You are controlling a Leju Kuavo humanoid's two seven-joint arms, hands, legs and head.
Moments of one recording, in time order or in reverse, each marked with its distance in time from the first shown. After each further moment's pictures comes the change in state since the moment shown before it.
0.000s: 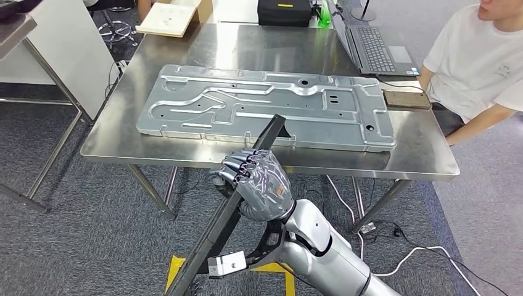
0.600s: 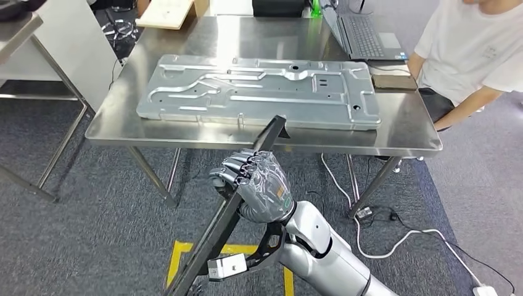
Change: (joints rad) left arm 0.006 0.004 -0.001 0.000 -0.005 -0.018 0.001; right arm 0.009 0.001 -0.002 -0.012 0.000 -0.001 0.000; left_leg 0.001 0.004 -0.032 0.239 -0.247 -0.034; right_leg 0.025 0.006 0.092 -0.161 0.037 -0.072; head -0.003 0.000
